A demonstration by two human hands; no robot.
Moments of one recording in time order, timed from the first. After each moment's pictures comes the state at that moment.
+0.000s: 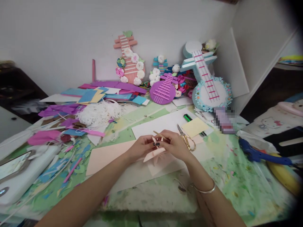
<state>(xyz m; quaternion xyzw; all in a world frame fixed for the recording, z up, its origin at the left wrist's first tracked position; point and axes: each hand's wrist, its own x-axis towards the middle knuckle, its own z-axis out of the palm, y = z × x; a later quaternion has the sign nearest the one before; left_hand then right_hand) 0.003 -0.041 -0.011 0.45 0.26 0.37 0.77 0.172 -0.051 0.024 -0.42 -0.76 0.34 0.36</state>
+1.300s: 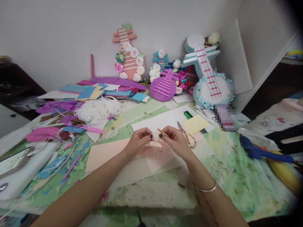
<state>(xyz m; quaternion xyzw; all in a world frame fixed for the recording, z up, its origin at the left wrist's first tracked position) -0.004 -0.043 -0.003 0.47 0.33 0.45 0.68 0.174 -0.054 0.017 -0.46 -0.65 0.44 0.42</state>
